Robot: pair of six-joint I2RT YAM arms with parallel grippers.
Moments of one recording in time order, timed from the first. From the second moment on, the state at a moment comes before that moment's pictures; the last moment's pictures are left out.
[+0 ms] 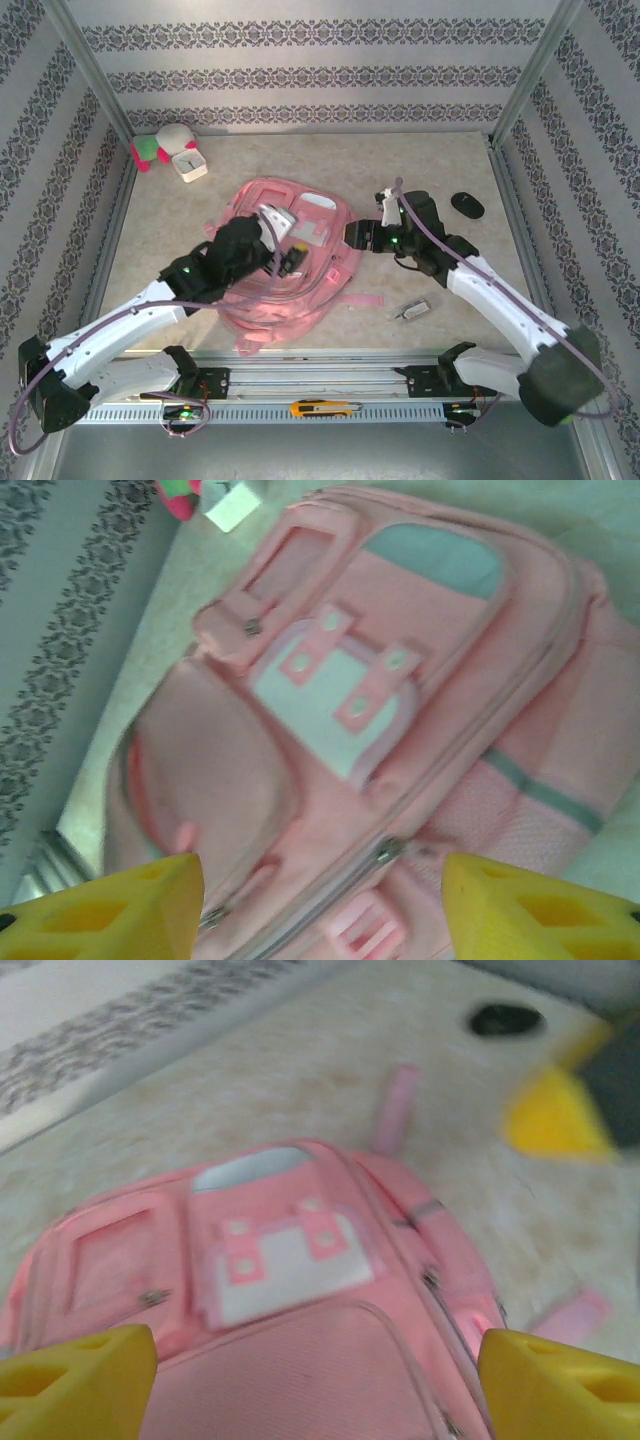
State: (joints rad) left arm -0.75 1.03 0.96 -0.43 -0.20 -0.05; right arm 0.51 1.12 0.86 -0.35 -0.36 0.56
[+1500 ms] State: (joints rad) left arm -0.43 0.71 0.65 -0.46 0.17 0.03; right arm 0.53 1.00 0.62 -0.09 -0.28 0.66
